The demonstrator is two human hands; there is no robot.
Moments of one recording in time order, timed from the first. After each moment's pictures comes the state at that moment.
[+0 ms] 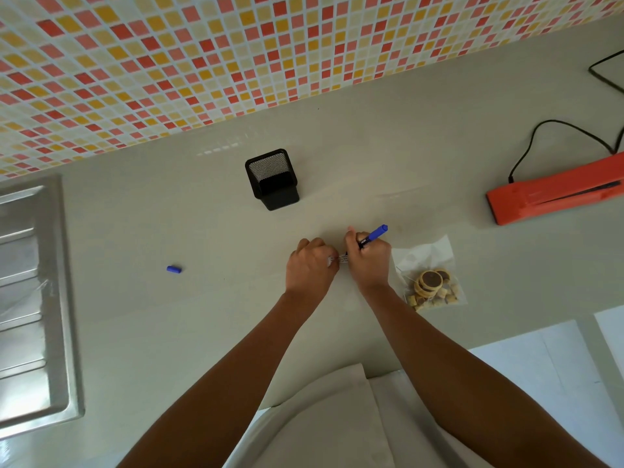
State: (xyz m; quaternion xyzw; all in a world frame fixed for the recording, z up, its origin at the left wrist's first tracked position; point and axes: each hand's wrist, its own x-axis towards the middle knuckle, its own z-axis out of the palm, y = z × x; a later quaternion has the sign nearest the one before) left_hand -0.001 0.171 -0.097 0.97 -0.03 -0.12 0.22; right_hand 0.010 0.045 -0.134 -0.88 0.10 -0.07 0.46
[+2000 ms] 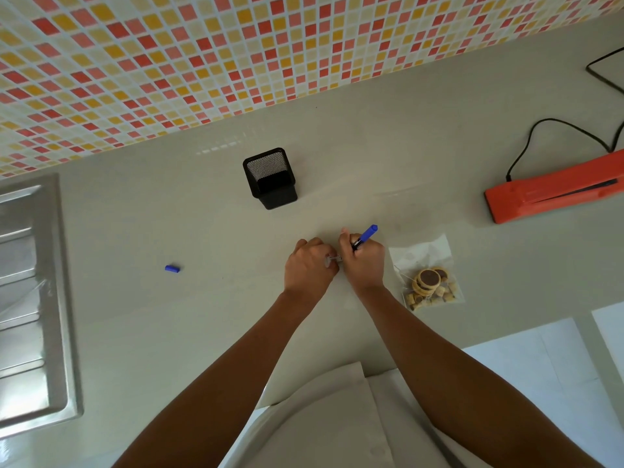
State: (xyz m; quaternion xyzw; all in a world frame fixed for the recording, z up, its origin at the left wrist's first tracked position) left_hand 0.000 0.169 -0.099 0.97 -0.02 -0.13 0.20; right_hand 0.006 0.052 -0.136 -0.88 0.10 -0.08 0.47
